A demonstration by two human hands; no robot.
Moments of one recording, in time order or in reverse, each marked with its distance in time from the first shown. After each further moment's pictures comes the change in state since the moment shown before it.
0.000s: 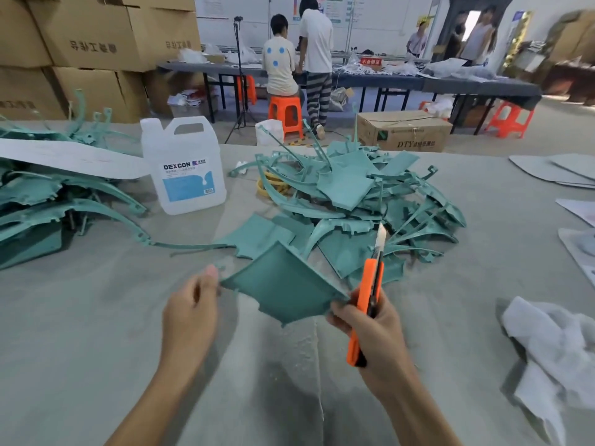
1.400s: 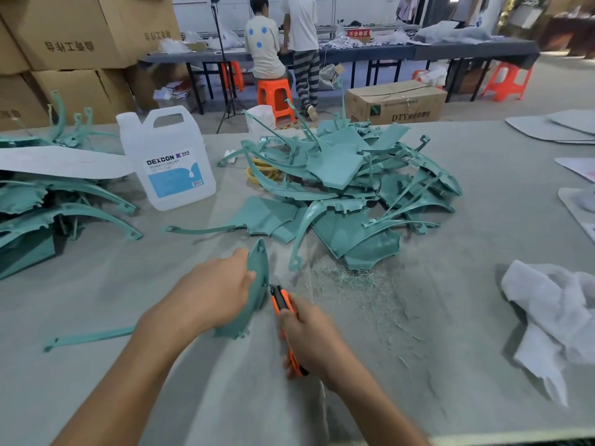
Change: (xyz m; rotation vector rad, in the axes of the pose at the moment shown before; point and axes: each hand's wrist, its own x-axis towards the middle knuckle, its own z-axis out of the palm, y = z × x) left_hand 0.017 0.079 0.003 0.993 -0.705 0.248; right_hand -0.019 0.028 0.055 -0.597 -0.279 0.185
